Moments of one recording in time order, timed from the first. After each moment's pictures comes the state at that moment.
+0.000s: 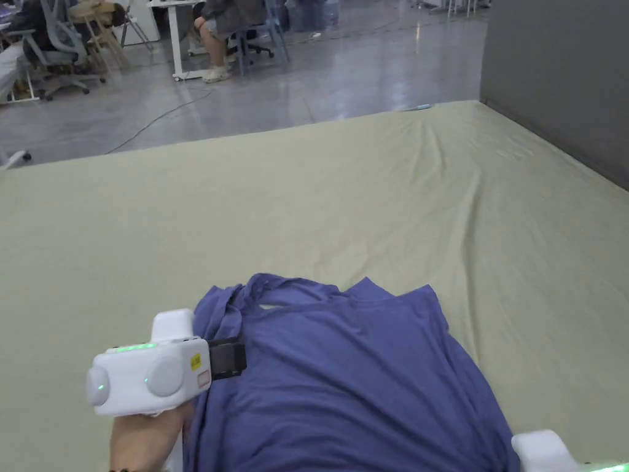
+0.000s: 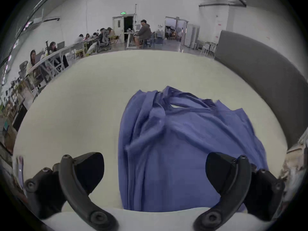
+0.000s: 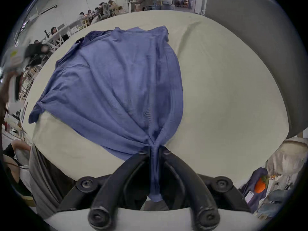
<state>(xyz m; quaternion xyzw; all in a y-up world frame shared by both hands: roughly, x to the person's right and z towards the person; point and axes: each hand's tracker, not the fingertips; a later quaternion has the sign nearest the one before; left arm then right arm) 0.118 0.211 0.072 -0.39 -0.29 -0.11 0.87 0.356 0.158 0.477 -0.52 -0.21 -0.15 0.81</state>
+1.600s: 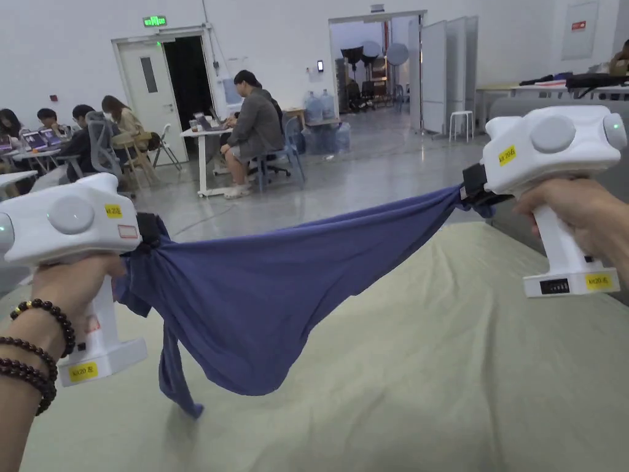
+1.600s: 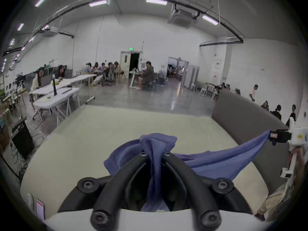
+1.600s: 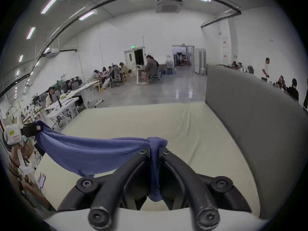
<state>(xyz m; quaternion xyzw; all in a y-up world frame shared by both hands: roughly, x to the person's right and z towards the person) 0.126 0.505 -0.024 -0.24 -0.31 0.00 0.92 0.570 0.521 0.258 -0.25 -0.22 -0.11 0.94</state>
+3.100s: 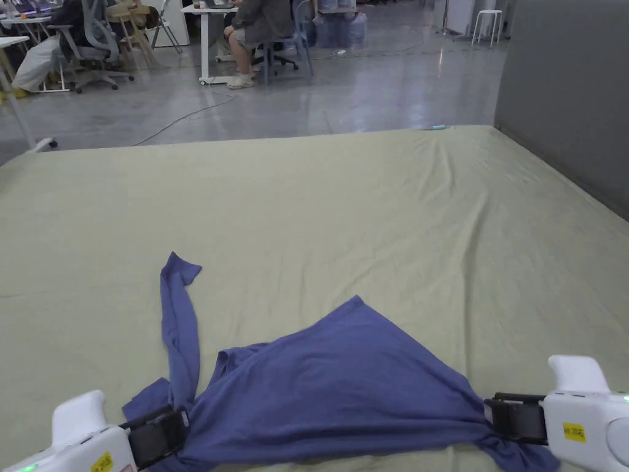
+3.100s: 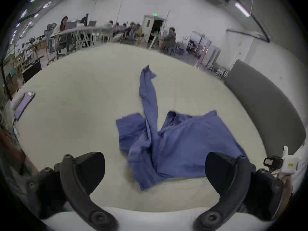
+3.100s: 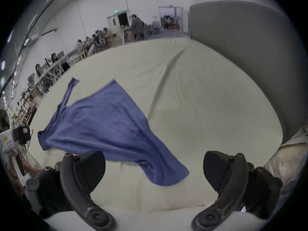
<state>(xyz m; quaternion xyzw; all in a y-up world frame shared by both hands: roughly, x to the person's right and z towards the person) -0.050 0.233 0.220 -0.38 -0.24 0.07 0.89 0.404 0.233 0.496 -0.40 -0.25 -0.16 0.87</state>
